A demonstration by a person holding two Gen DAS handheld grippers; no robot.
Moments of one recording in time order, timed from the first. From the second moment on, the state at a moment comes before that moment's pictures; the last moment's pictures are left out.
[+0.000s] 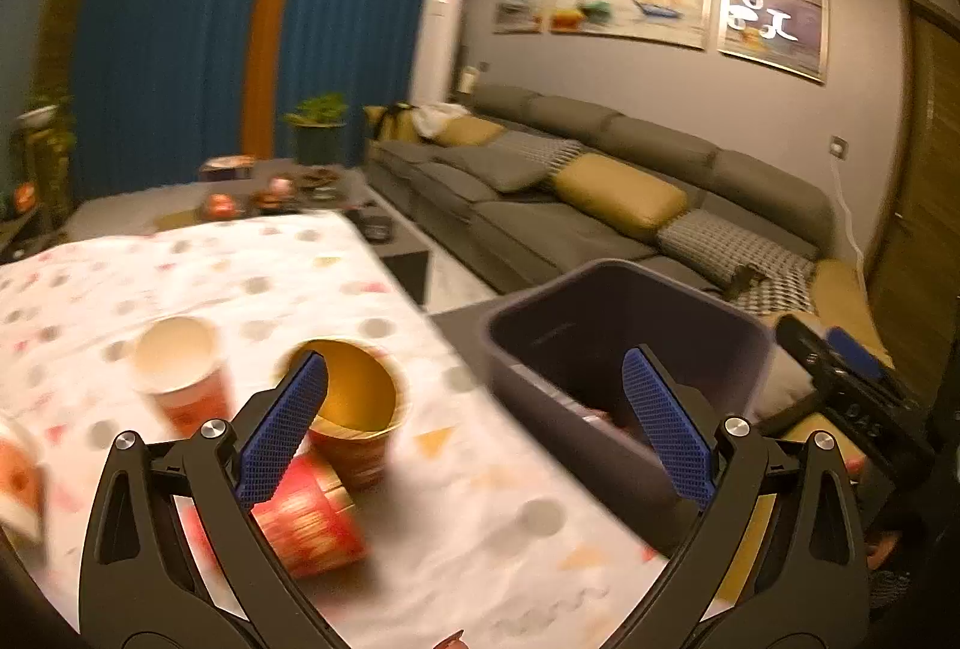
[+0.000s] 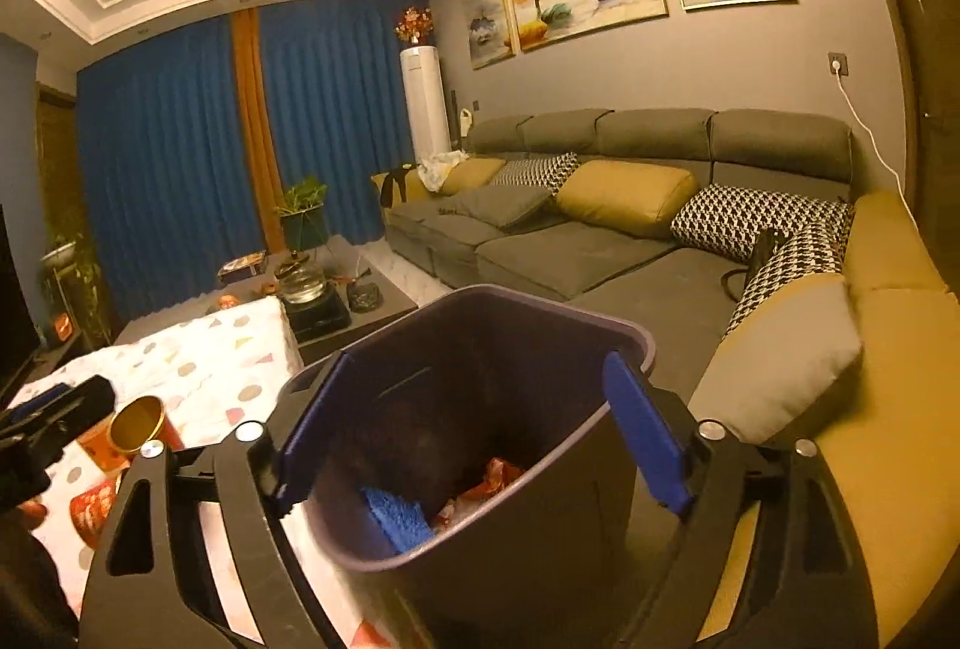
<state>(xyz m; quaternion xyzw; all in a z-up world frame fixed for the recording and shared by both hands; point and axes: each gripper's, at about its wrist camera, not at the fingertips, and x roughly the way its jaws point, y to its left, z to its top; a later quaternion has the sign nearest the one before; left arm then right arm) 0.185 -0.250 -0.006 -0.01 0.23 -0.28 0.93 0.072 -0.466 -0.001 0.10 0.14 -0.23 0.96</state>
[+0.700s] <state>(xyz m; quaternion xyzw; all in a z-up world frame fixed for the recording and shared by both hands) 0.151 -0.024 -0.018 -0.05 0.24 -0.05 0.97 0.087 -0.312 -0.004 0.07 0.17 -0.08 0.98</state>
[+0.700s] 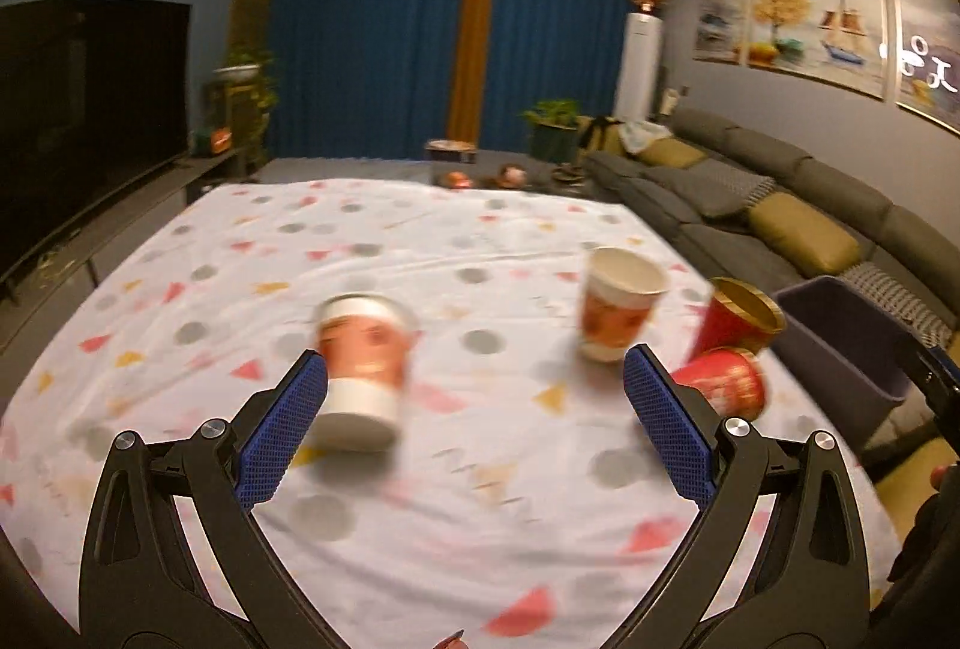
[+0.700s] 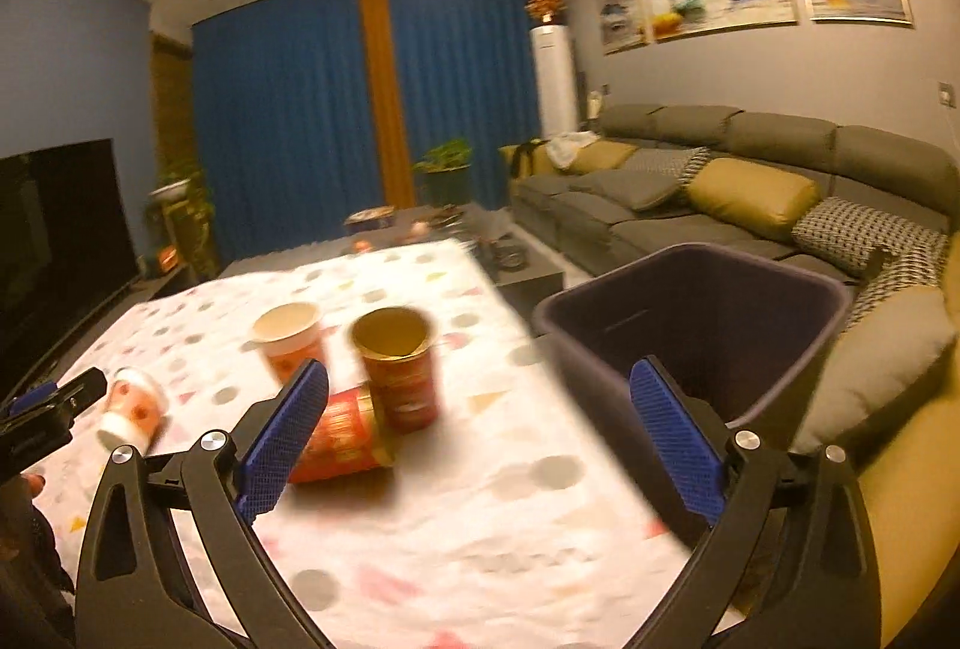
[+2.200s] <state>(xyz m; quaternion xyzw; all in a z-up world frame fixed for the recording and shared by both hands) 0.250 0.030 -0.092 -0.14 0.38 -0.08 0.91 0.187 -0.231 -0.065 -0.01 0.30 -0.03 0.95</state>
